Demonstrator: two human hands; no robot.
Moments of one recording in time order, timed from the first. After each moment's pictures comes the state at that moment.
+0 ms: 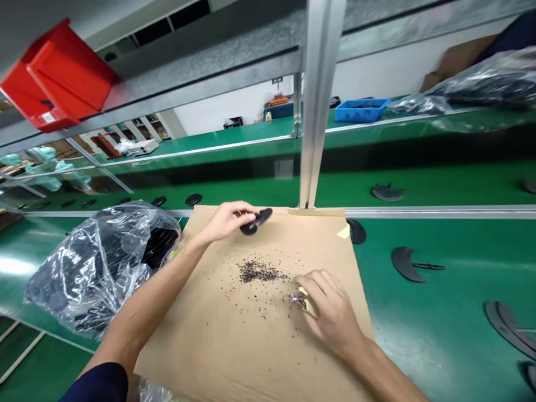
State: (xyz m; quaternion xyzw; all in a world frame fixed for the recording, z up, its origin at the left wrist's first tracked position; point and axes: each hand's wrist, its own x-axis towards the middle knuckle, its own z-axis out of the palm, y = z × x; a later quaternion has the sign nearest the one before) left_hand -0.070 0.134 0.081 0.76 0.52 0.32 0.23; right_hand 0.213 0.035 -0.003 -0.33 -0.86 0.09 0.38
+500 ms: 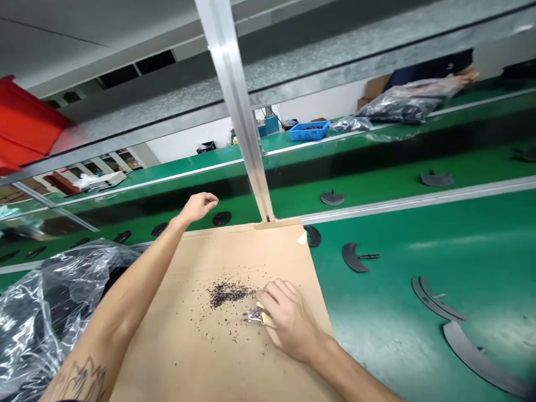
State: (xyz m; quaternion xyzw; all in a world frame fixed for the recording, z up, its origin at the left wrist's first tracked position) left_hand -0.067 0.232 0.103 0.75 0.62 0.20 0.12; right_hand 0.214 0.024 -0.008 -0.36 -0.87 0.09 0.31
